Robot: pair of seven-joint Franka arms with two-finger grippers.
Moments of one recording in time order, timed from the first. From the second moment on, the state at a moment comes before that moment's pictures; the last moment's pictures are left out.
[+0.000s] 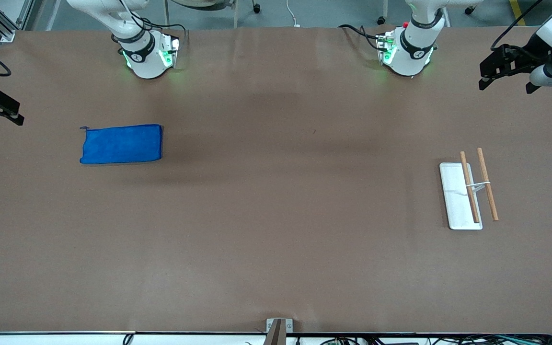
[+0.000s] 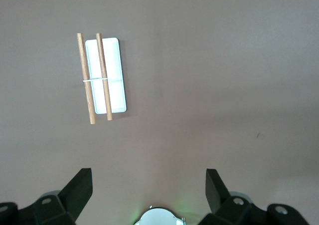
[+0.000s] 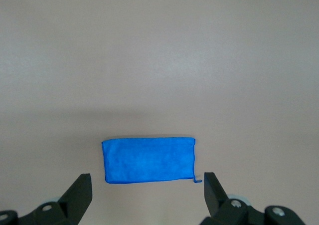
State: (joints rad) left arm -0.02 -0.13 -0.10 -1.58 -0.01 1.43 -0.02; right arm 0.01 -0.08 -0.10 -1.63 -0.05 1.58 -0.13
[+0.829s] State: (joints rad) left arm -0.02 -0.13 -0.10 -1.58 -0.01 1.43 -0.02; right arm 0.00 -0.07 -0.10 -1.64 -0.04 1.59 -0.13
